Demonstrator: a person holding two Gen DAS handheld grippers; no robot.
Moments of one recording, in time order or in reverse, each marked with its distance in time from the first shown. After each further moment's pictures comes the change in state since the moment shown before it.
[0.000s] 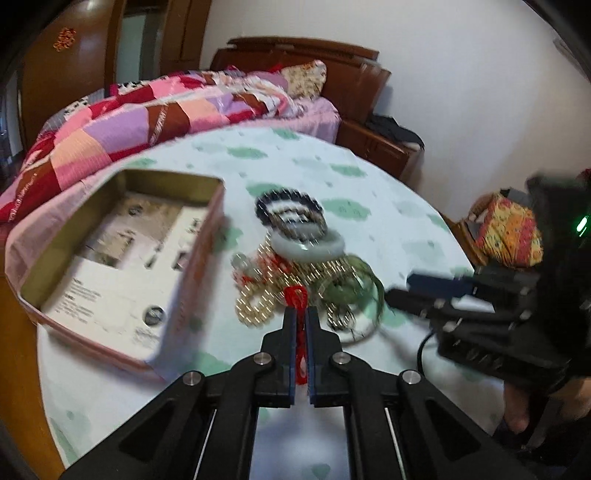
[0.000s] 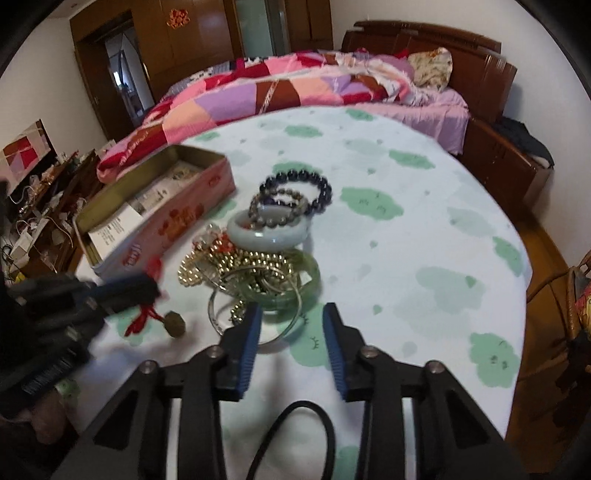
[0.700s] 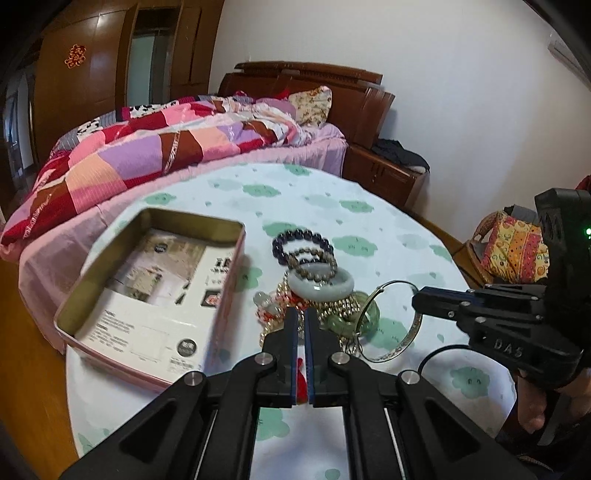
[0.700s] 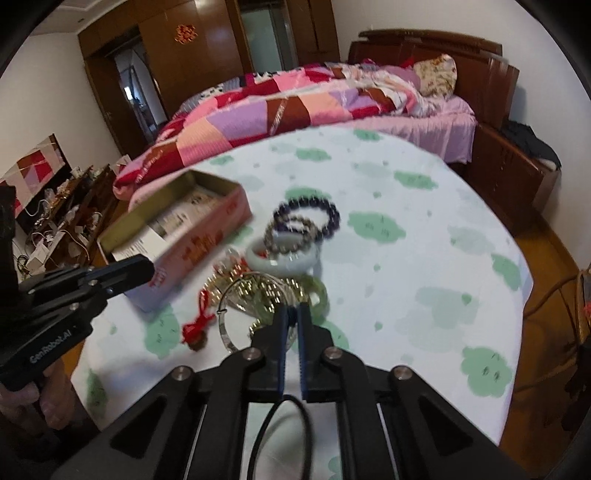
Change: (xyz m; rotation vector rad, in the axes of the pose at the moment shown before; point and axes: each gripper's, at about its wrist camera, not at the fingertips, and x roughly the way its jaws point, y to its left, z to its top) left arm -0.031 0.006 0.016 0.009 -0.101 0.031; right arm -0.033 -0.002 0.016 0.005 -0.072 0.071
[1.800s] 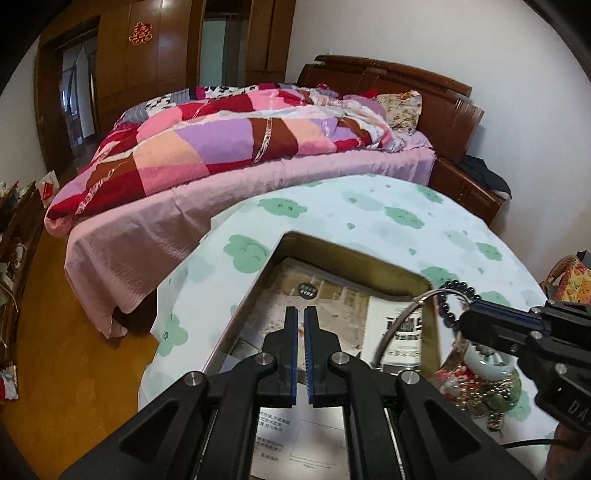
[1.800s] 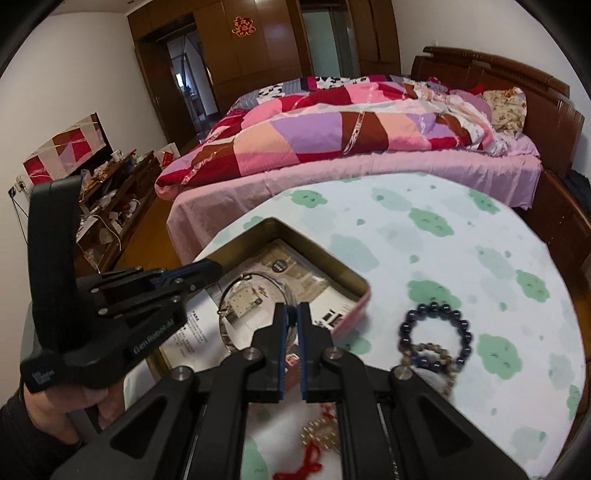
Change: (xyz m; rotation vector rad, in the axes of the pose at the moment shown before) left arm 0.055 0.137 0.044 -0.153 0.040 0.245; right arm 0.090 0.098 0.093 -0.135 -0.006 0.154
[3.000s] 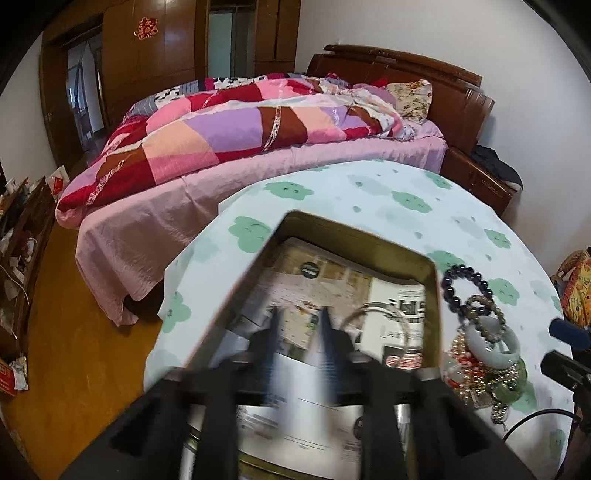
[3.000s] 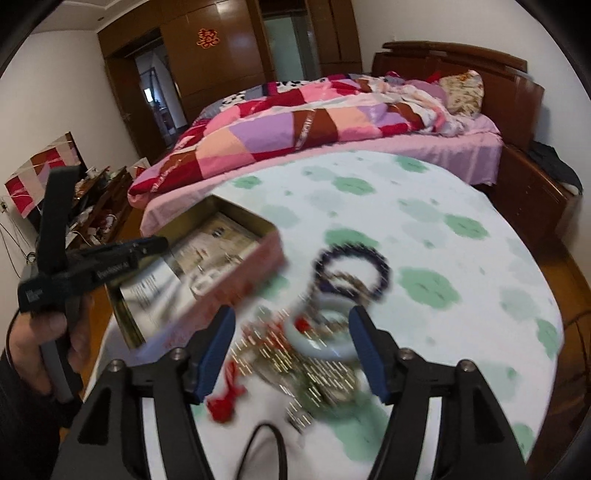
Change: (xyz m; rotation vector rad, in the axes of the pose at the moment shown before) left arm -0.009 -0.013 -0.008 0.003 0.025 0.051; right arm -0.061 -0.061 -0.061 0.091 -0.025 -0.099
